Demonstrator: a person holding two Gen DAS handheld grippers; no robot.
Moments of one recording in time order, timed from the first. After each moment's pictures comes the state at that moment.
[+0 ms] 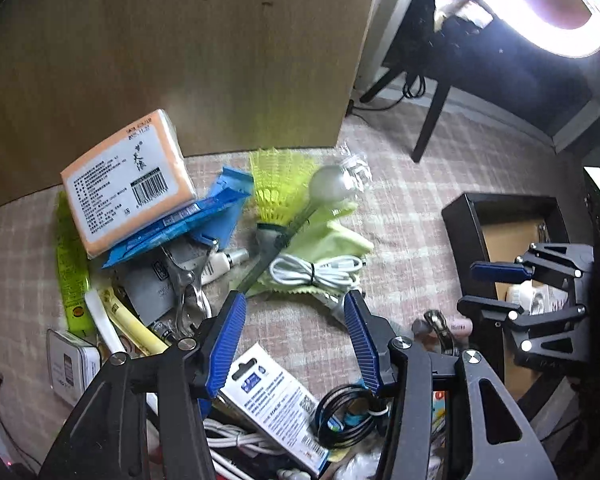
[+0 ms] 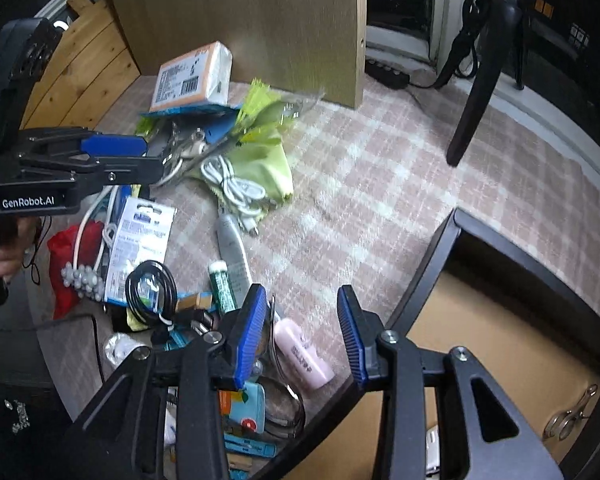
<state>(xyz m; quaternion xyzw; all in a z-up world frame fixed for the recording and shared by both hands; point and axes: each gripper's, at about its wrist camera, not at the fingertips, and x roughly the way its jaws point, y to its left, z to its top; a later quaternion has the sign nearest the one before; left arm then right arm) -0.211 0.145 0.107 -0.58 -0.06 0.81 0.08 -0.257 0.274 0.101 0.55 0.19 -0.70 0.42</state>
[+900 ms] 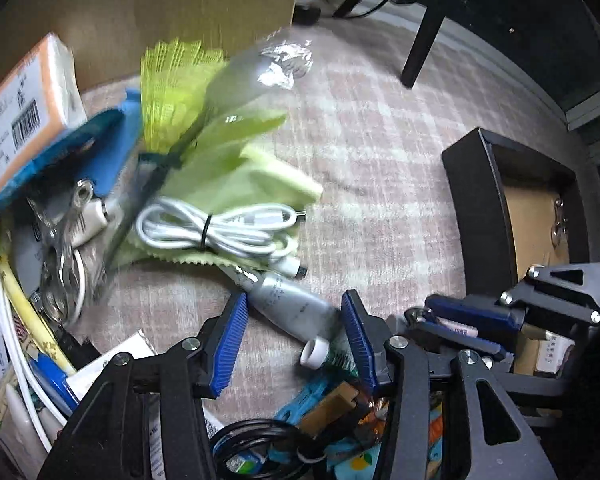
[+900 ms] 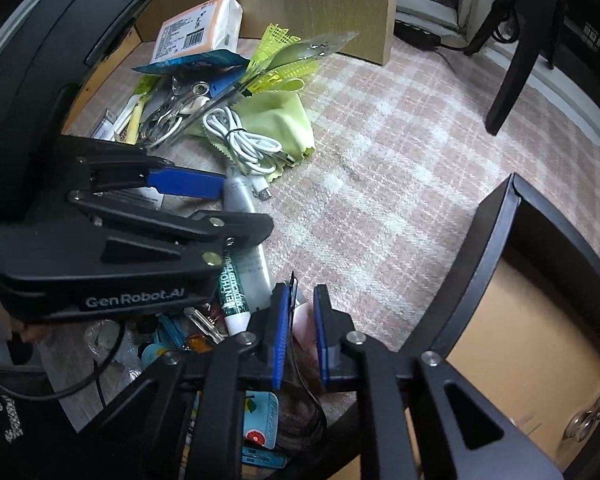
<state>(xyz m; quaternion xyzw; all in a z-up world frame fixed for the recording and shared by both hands) -0.222 0.214 0.039 -0.64 -0.08 0.76 0.08 -0.244 0.258 0.066 0.57 0.20 -0.68 0.42</state>
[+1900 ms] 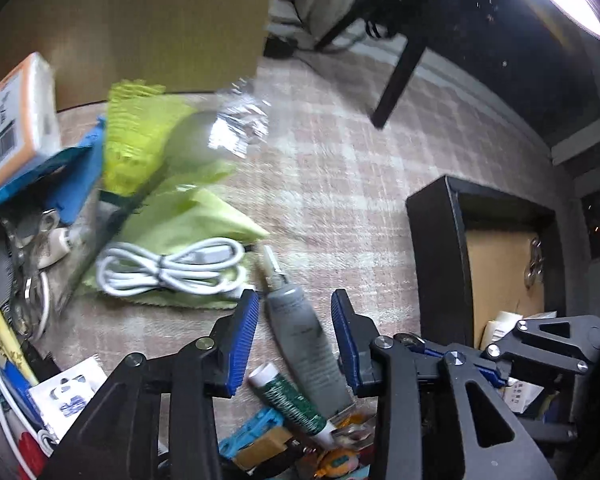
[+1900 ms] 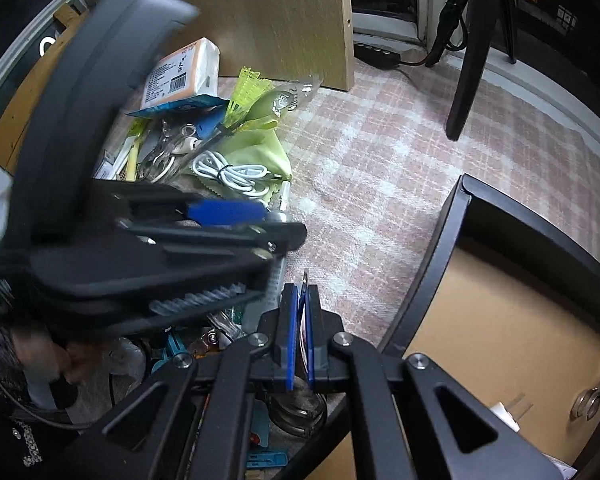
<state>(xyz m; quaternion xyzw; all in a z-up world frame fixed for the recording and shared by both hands) -0.246 0.225 0.046 -0.61 -0.12 0.78 0.09 -0.253 0.279 0.088 0.56 0.15 -0.71 0.40</state>
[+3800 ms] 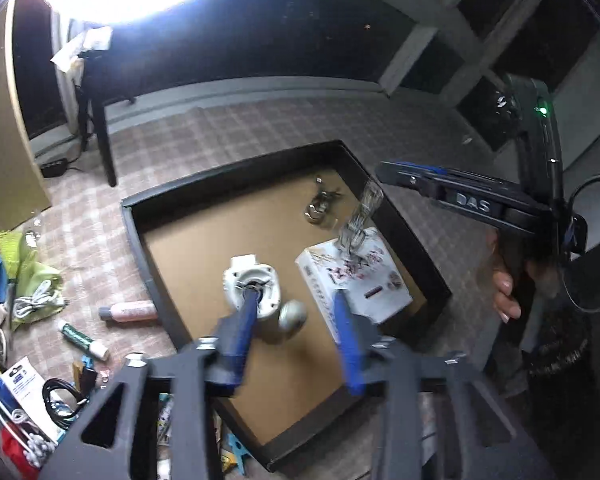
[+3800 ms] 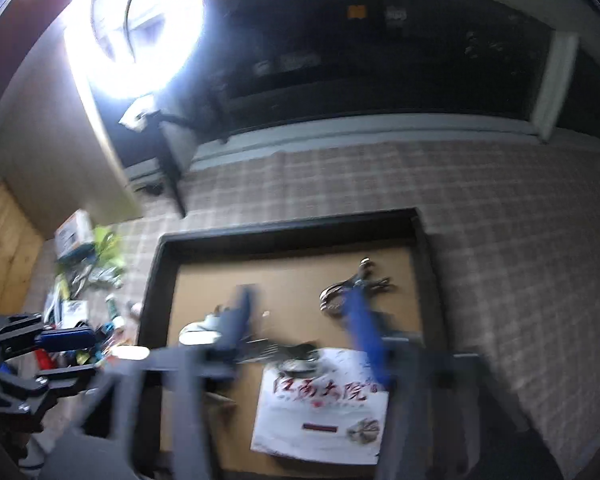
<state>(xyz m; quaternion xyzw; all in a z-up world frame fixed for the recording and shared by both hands) -0.144 0.381 0.192 -0.51 -0.04 0.80 0.31 -0.255 0.553 0.207 0.45 0.01 -0.88 0.17</state>
